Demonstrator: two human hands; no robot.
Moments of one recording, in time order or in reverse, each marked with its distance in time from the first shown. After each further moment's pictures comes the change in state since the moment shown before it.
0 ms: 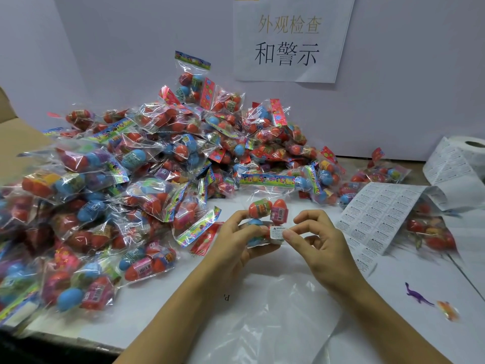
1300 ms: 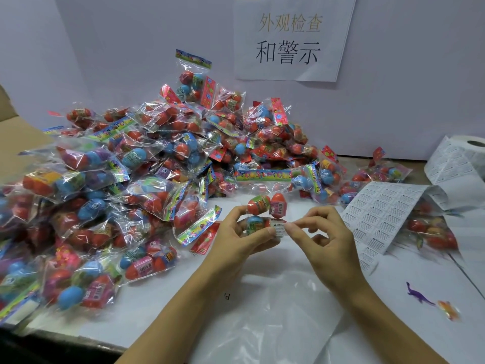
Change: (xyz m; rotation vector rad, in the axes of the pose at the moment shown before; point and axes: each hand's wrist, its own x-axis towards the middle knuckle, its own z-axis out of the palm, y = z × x) left_hand -0.002 -0.004 -0.001 0.014 -0.024 0.120; right_hand -0.002 -0.006 0.002 -0.024 0.167 -0.128
